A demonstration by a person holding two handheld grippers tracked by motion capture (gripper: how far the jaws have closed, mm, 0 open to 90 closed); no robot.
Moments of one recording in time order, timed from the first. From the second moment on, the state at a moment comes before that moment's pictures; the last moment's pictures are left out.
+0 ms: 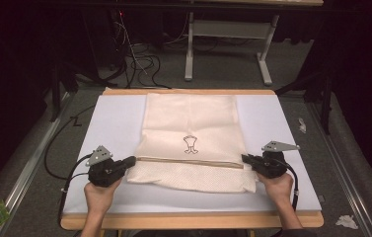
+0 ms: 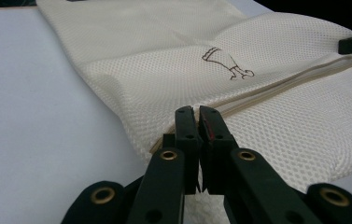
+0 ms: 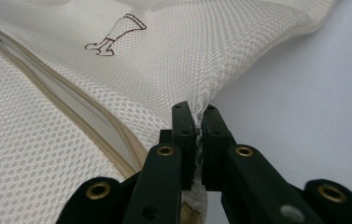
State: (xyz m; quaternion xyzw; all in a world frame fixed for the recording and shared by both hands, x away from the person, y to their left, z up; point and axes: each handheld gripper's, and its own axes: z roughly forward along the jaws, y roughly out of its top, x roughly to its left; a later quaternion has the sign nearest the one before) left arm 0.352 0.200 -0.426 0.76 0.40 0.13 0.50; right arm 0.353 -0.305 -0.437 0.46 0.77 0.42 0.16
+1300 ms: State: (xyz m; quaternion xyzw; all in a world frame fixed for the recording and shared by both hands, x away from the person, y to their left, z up) left arm 0.355 0.191 -0.431 0.78 0.39 0.13 0.47; right arm 0.355 -0.327 -0.437 0.48 0.74 0.44 0.15
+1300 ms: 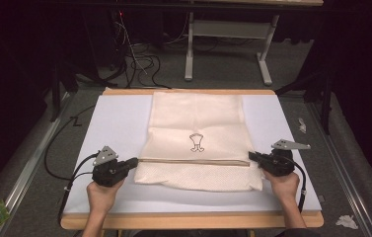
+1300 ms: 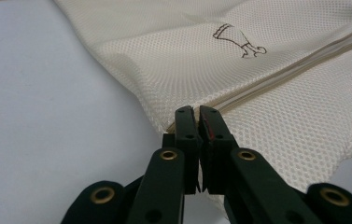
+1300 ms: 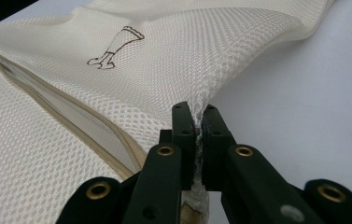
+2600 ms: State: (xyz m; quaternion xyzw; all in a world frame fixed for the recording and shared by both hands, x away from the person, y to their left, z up) left arm 0.356 0.188 -0.461 0.80 0.40 0.10 0.43; right arm 0.362 -0.320 -0.465 0.49 0.77 0.39 0.15
